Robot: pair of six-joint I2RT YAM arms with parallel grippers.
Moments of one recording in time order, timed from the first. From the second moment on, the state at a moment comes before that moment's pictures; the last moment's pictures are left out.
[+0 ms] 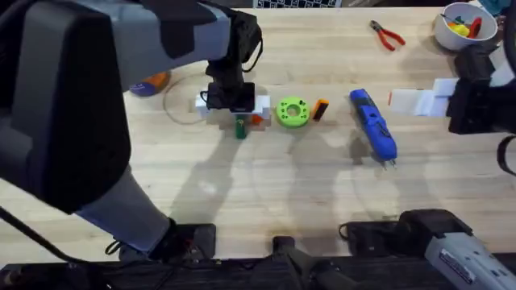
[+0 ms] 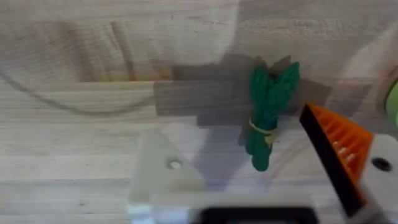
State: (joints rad) left arm -0.43 1.85 1.26 -1.00 0.03 -0.45; right arm 0.00 0.78 1.01 -1.10 -0.05 0.02
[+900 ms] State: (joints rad) left arm -0.41 1.83 1.29 -1.02 0.03 -0.44; right arm 0.00 0.78 1.01 -1.10 -0.05 0.02
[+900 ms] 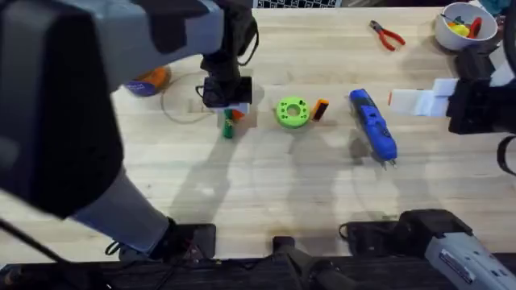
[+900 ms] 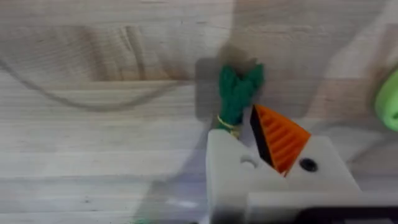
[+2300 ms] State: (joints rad) left arm -0.41 0.68 1.09 -1.15 -0.17 -0.40; right arm 0.00 0.78 1.01 -1.12 -0.05 0.02
